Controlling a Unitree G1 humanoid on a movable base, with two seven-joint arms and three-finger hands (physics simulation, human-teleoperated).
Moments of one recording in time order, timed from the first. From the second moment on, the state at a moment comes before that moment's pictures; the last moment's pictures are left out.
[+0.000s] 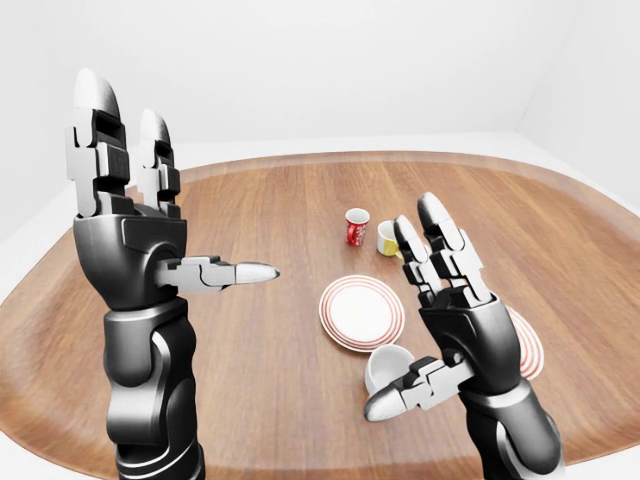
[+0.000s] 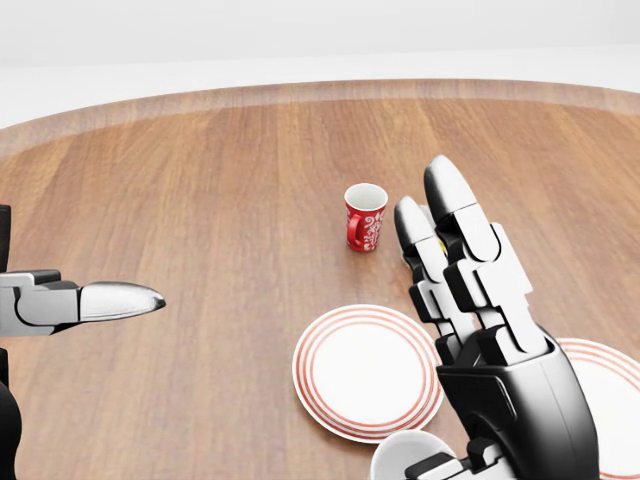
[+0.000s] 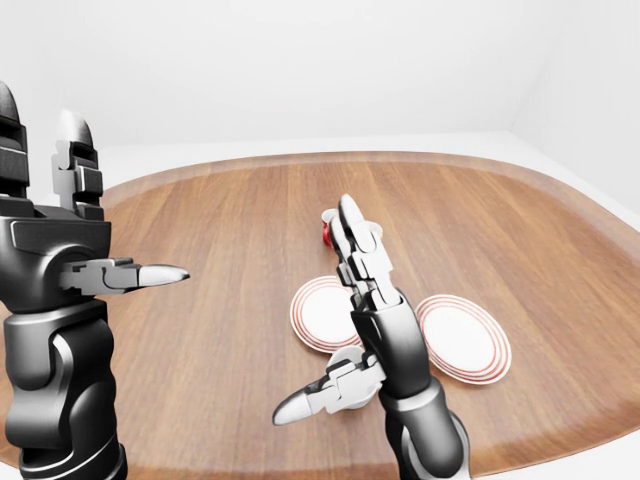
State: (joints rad) left arm -0.23 0.11 0.16 -0.67 -0.22 0.09 0.01; right arm 0.24 -0.08 0.17 -0.86 0.09 0.09 0.20
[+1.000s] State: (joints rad) left arm -0.22 0.10 0.15 -0.66 -0.22 0.09 0.01; right arm 0.33 -0.12 0.19 -0.73 -0.31 0.09 0.44
